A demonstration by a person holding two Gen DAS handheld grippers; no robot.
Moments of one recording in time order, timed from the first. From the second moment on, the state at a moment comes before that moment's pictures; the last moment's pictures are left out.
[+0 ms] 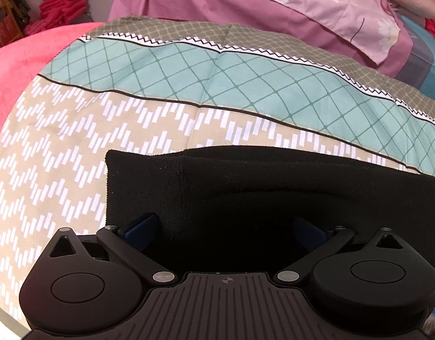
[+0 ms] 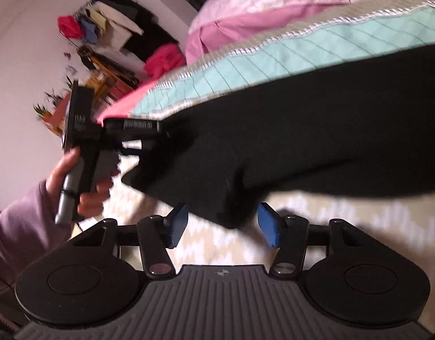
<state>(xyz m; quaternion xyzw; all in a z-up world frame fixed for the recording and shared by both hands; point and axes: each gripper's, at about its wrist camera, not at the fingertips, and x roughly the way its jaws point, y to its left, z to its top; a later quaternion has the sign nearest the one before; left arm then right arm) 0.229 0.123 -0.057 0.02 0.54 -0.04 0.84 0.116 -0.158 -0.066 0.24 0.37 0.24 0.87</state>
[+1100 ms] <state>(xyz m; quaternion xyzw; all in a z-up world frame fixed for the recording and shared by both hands) 0.175 0.162 -0.031 -0.02 0.48 -0.03 0.87 0.206 -0.110 -0.025 0.17 0.40 0.39 0.81</state>
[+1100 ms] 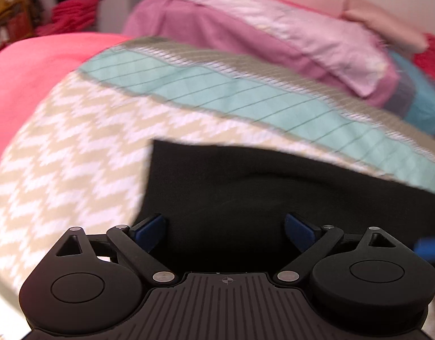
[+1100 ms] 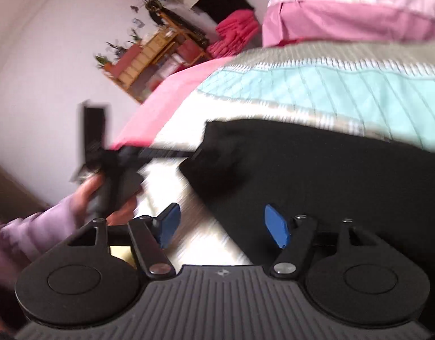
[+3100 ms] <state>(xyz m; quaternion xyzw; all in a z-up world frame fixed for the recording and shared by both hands) 0.187 0.163 0.012 -0.07 0.49 -0.03 0.87 0.103 -0.343 -0.046 0.21 0.27 0.01 0.94</state>
